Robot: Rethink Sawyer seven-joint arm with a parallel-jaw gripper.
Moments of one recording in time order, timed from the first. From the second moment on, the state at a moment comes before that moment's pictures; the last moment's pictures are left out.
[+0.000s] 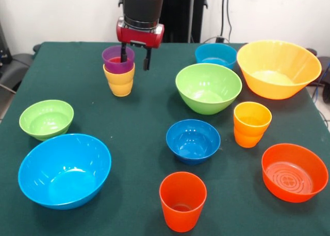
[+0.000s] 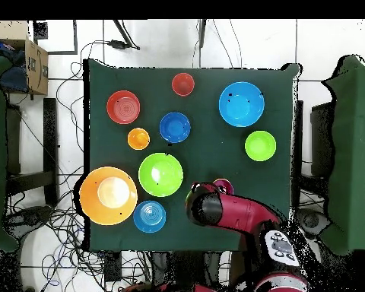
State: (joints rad) arm -0.36 -0.60 -0.09 1.93 -0.19 0.16 1.65
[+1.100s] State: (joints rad) arm -0.26 -0.48 -0.22 1.92 -0.21 0.03 1.65
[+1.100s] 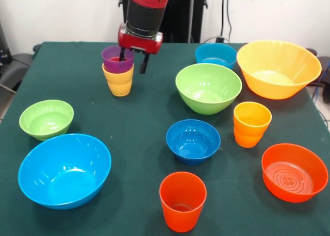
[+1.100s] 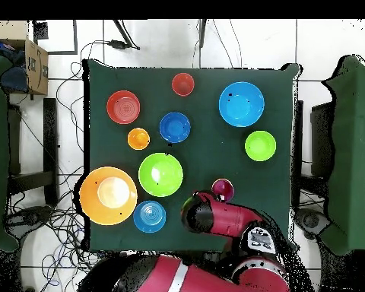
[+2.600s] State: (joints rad) arm -0.37 -0.50 -0.18 1.91 -0.29 -0.05 1.65
